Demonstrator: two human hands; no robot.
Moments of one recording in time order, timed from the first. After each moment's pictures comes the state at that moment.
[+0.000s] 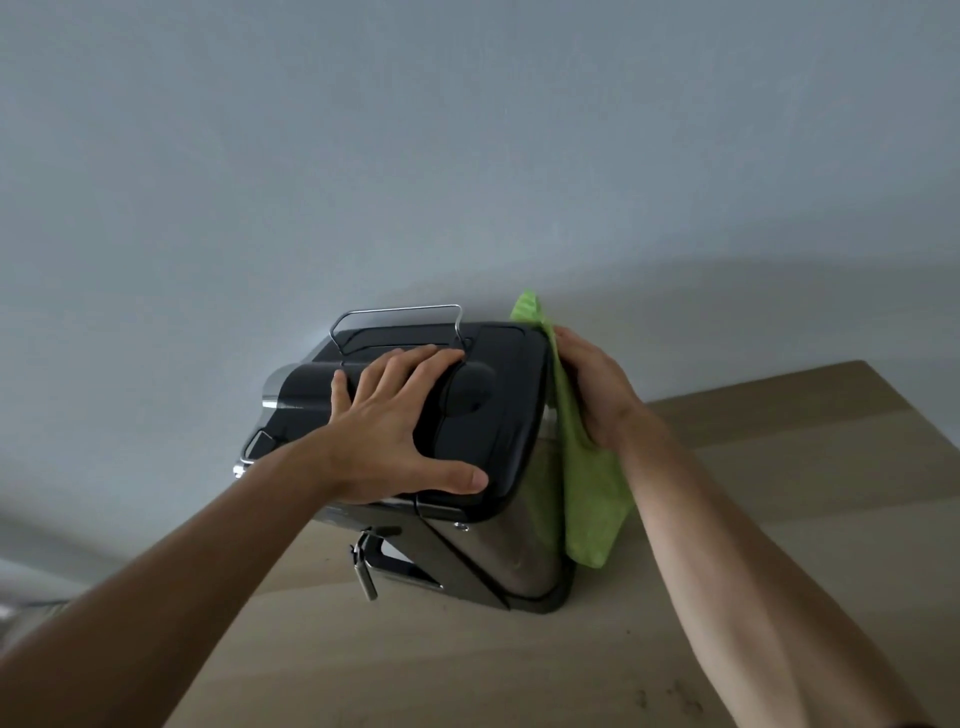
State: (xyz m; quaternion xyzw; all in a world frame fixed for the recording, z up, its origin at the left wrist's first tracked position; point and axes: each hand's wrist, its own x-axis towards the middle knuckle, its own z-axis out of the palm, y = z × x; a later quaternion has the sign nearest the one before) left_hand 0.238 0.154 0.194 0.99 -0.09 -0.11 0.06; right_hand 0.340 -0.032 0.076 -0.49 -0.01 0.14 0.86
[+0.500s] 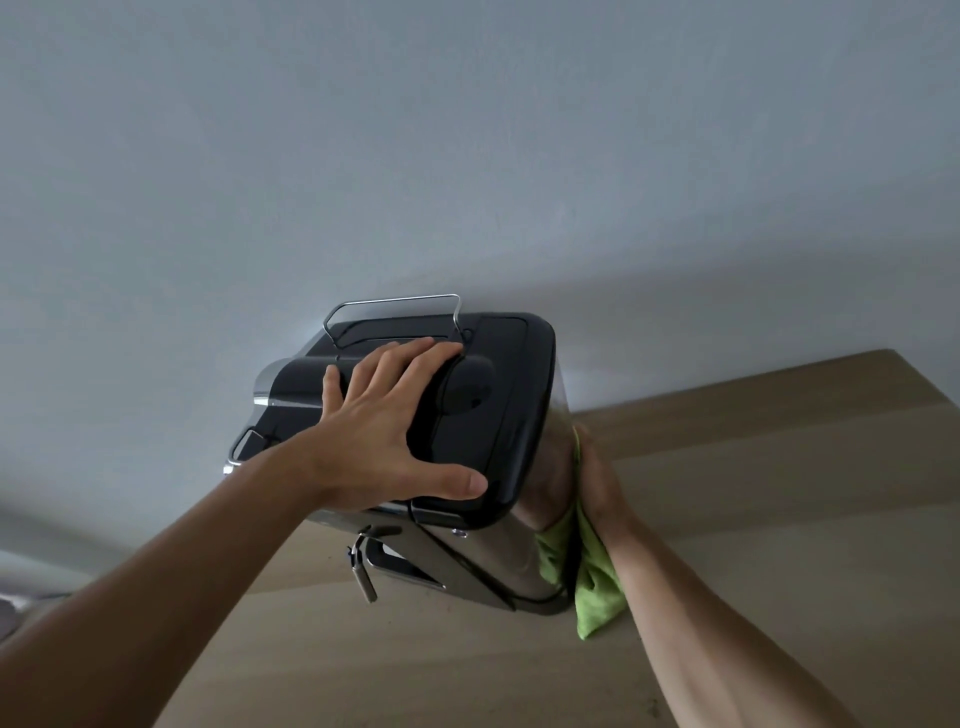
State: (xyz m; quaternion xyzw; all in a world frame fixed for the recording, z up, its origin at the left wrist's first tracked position) left_hand 0.239 0.154 0.194 0.99 -0.10 -0.12 0.06; right_hand 0.293 -0.014 -0.031 -0.56 0.15 0.13 0.80
